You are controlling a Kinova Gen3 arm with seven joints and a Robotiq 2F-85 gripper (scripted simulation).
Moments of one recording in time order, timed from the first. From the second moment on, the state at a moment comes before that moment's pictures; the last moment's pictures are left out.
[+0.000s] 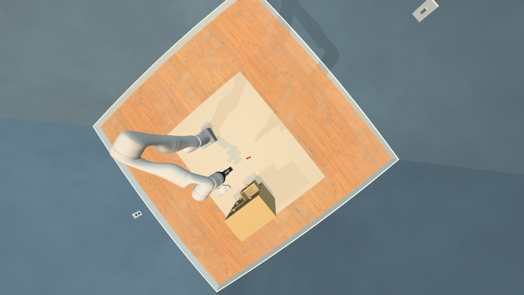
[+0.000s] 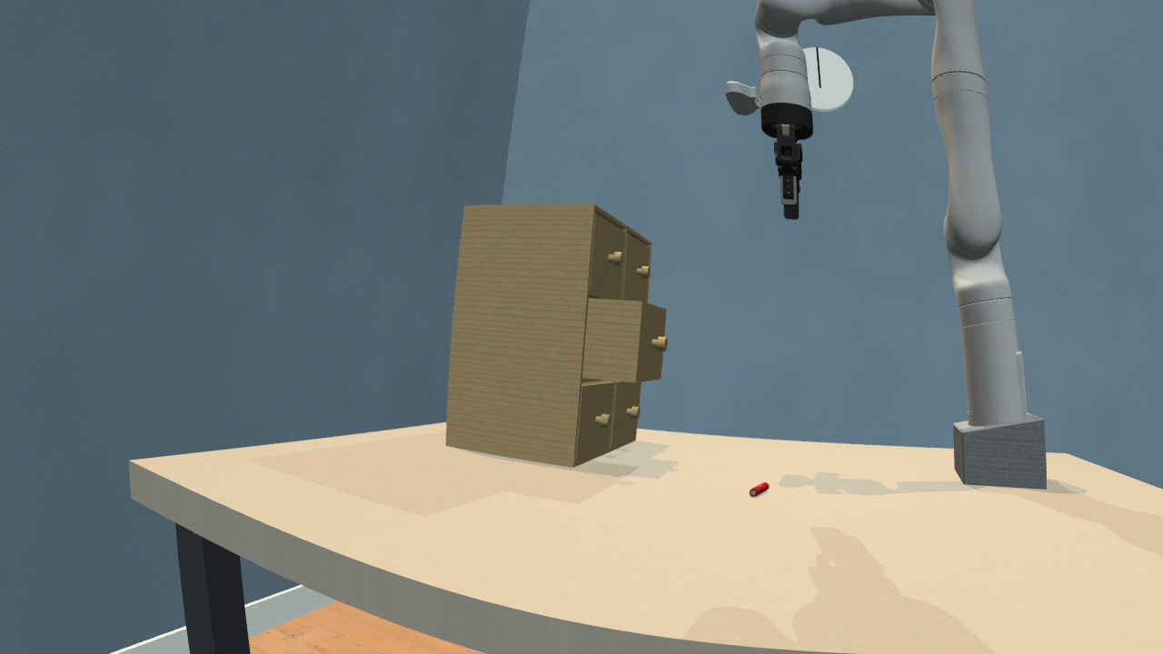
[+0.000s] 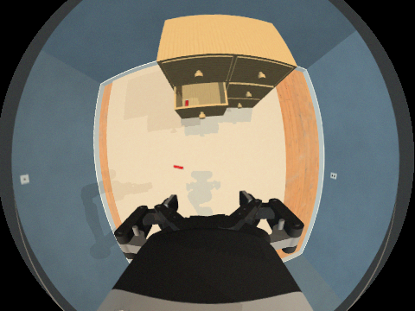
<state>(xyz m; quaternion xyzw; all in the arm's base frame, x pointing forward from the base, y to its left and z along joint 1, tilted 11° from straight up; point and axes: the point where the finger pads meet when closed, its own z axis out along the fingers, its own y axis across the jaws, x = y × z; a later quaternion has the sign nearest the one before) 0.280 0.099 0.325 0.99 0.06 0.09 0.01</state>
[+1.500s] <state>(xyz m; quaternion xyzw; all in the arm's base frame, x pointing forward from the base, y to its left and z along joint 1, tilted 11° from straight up) 0.328 0.149 0.373 0.99 0.06 0.10 0.01</state>
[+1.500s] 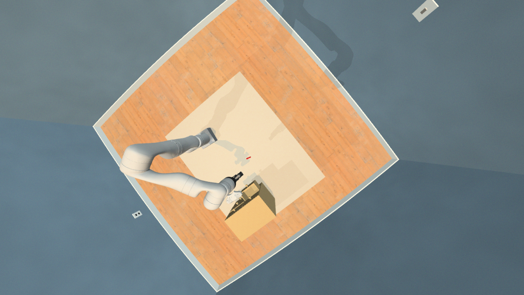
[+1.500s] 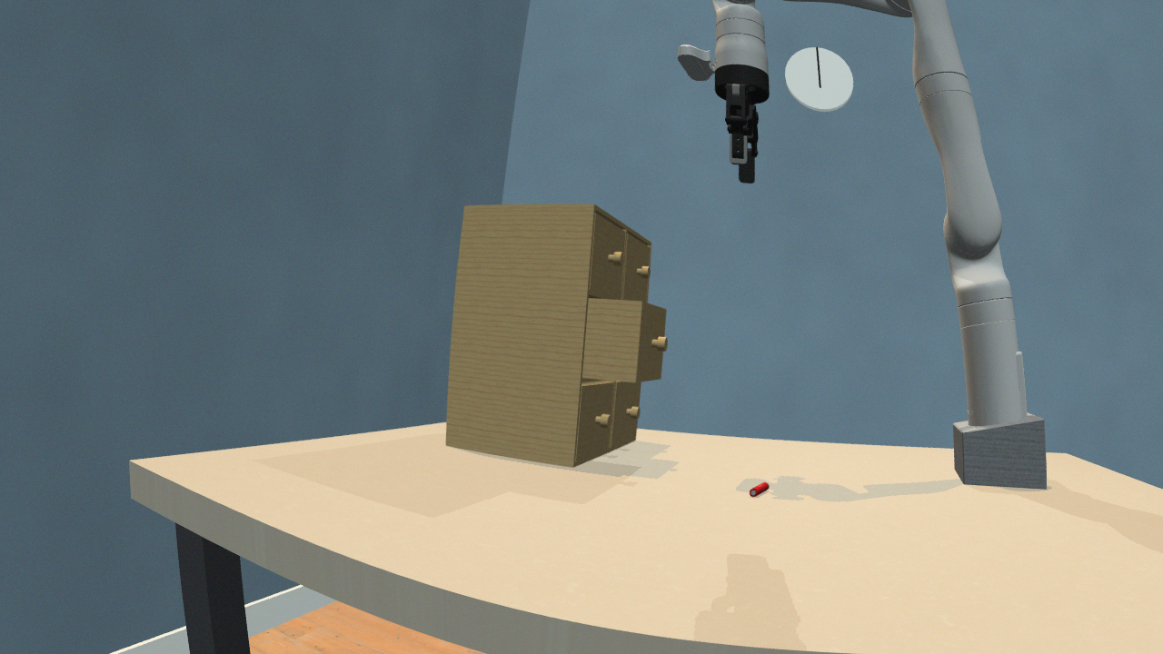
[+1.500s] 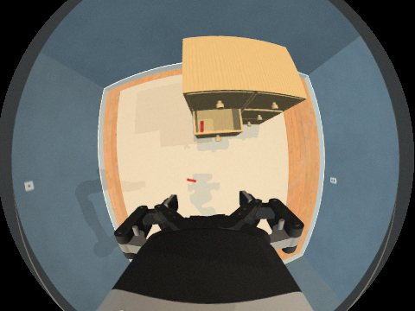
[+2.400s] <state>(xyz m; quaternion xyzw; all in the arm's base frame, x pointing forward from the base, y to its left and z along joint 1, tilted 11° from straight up) 0.341 0.154 0.366 0.99 0.02 0.10 0.01</state>
